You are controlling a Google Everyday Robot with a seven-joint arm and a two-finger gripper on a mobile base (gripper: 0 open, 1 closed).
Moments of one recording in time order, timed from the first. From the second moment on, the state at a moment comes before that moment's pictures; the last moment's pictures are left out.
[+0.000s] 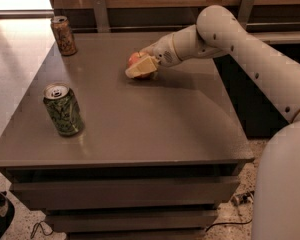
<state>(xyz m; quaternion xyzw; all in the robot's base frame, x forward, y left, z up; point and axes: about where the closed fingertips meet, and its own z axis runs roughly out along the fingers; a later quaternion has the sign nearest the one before) 0.726 0.023 0.844 -0.50 0.71 0.29 0.41</state>
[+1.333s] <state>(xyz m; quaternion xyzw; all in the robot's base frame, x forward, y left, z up) 0.724 0.032 0.839 -0.50 0.71 0.29 0.40</state>
